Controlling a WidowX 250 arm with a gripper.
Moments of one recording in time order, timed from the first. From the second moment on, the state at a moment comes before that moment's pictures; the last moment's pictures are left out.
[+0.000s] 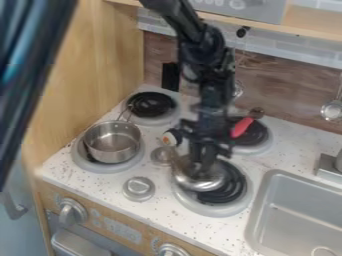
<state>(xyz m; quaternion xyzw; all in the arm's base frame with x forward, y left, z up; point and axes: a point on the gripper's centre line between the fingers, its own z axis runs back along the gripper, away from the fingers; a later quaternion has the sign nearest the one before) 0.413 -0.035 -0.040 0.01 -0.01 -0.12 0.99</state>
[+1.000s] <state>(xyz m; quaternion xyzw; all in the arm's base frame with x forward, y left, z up) 0.388 -0.047 0.005 0.02 -0.05 -0.11 0.99</state>
